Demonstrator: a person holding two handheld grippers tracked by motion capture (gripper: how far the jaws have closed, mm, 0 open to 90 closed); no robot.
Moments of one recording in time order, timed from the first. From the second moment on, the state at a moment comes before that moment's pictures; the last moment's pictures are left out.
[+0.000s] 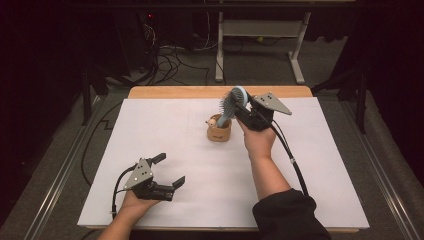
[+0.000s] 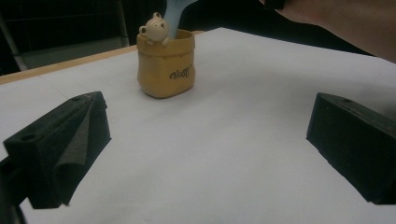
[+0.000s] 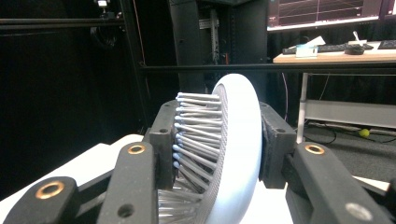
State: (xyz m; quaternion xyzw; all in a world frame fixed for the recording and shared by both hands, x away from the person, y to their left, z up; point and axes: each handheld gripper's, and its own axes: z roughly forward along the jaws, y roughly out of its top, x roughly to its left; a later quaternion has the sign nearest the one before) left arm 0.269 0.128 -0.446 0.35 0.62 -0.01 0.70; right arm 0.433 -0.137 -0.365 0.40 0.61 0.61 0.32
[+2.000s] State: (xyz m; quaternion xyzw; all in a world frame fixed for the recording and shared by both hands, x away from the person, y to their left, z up) left arm 0.269 0.124 -0.449 0.36 0.62 0.00 0.70; right arm 0.435 -0.155 -0.373 0.43 0.62 0.58 0.31
